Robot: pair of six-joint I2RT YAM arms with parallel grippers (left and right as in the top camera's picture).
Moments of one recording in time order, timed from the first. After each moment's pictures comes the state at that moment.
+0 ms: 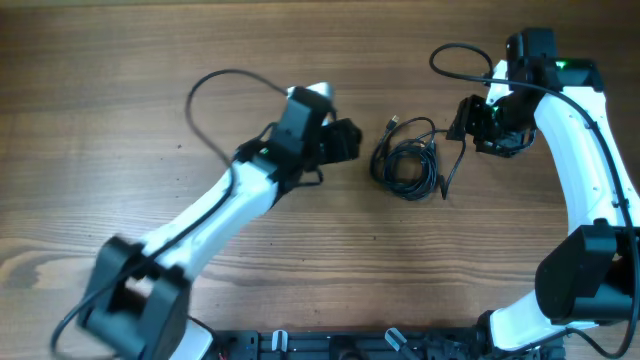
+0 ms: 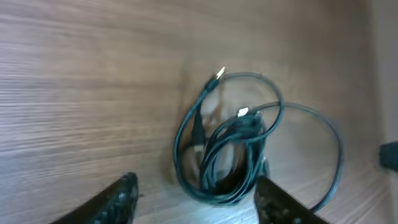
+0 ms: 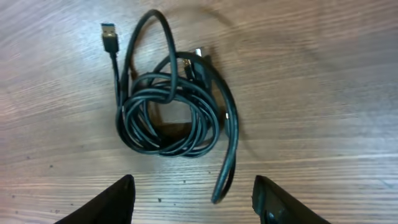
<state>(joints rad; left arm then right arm) -0.57 1.67 1.12 -0.25 0.20 -0.67 -0.03 1.74 1.52 -1.21 -0.24 0.26</state>
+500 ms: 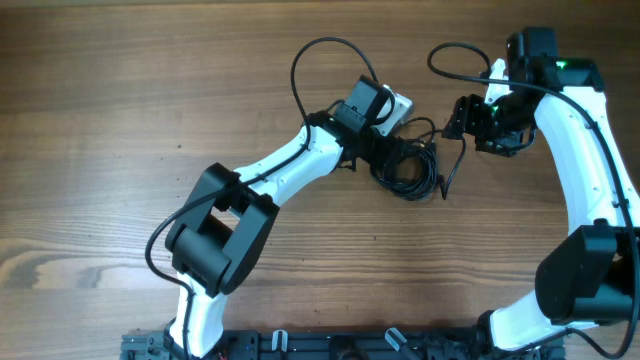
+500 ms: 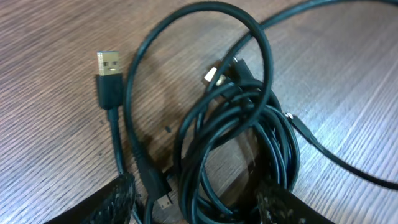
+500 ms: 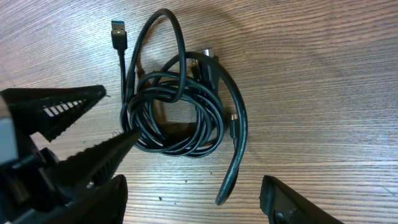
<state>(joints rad) -0.67 2.08 1.46 -0.36 0.33 -0.05 -0.03 1.74 1.52 -1.21 -0.25 0.23</state>
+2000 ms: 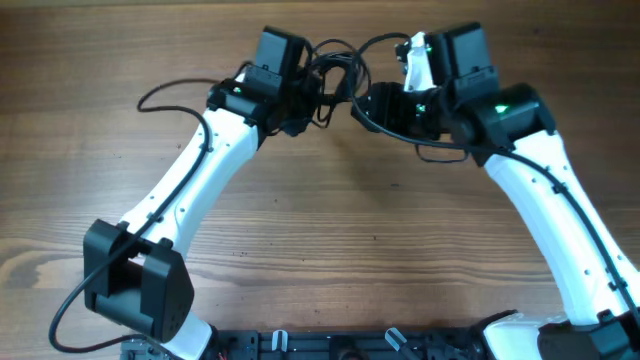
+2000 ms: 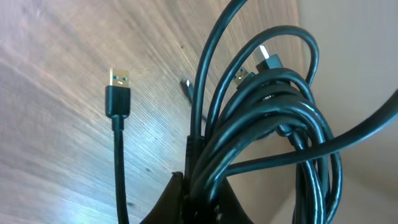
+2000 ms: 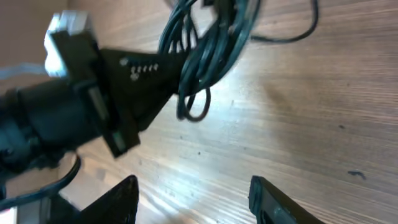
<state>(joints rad) -0.41 1.75 1.47 -0.63 0.16 -1.45 0.38 1.54 1.53 -0.90 -0.37 0.56</state>
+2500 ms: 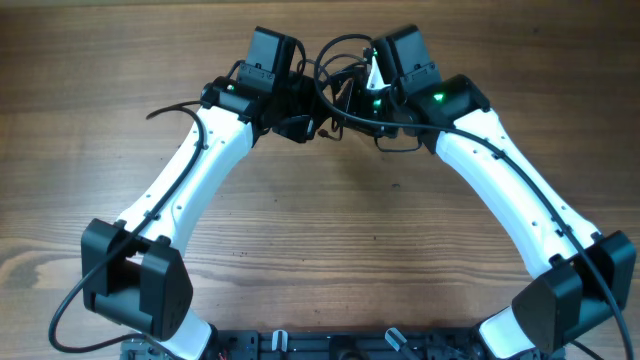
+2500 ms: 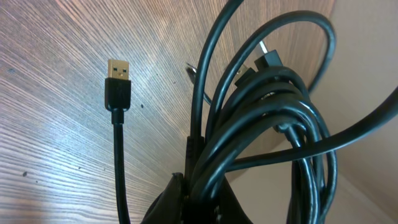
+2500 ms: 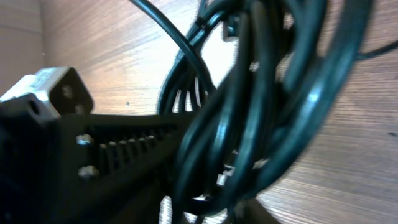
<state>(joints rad) -0.39 1.75 1.47 -0.68 0.40 -1.59 0.47 1.71 1.53 -0.77 -0.32 0.71</state>
